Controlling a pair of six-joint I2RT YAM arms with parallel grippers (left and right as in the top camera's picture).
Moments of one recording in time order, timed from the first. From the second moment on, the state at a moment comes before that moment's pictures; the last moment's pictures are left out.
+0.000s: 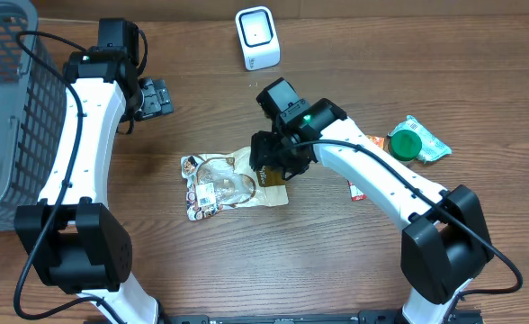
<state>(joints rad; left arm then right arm) 0.01 1.87 1.72 -1.14 -0.18 -0.33 0.63 1.89 1.53 -0.92 -0.22 0.66</state>
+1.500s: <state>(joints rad) -0.09 1.87 1.26 -1.10 0.16 -0.32 0.64 1.89 1.50 -0.87 -0.07 0.64</state>
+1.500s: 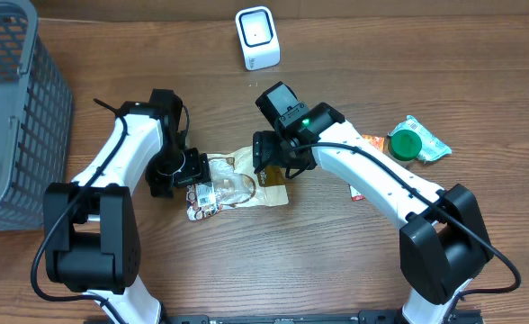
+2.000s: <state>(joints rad) -0.15 1.87 1.24 -1.02 0.17 -0.32 0.62 1.91 1.50 -0.87 -0.07 0.53</state>
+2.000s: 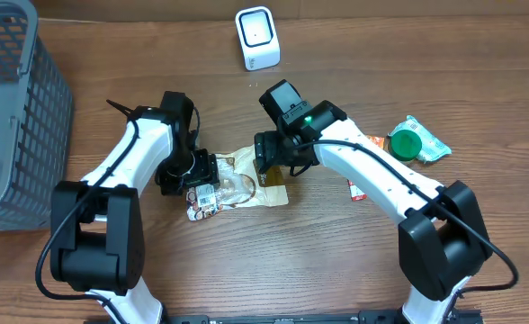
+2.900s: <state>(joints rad) -0.16 1.89 1.23 -0.99 0.15 -0.32 0.62 2.05 1.50 -0.83 -0.24 0.51</state>
